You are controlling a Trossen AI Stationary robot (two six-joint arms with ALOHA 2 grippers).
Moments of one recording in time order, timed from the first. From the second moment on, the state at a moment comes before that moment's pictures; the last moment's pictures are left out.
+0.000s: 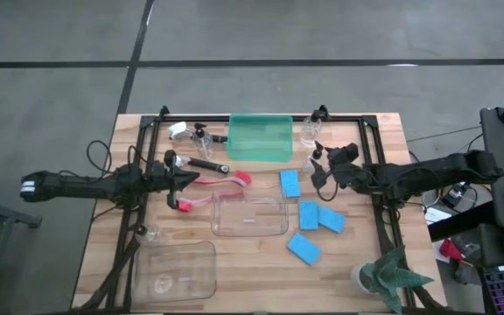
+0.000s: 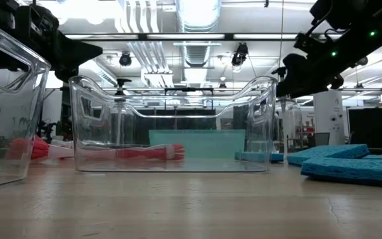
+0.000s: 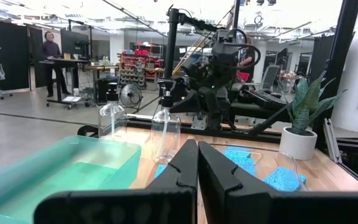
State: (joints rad) left arm 0.06 0.41 0.01 0.49 -0.09 -0.06; right arm -0.01 0.96 0.42 -0.12 0.82 0.46
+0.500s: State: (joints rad) left arm 0.06 0.41 0.01 0.49 -0.09 -0.06; right arm -0.05 1.04 0.42 -0.01 0.81 0.45
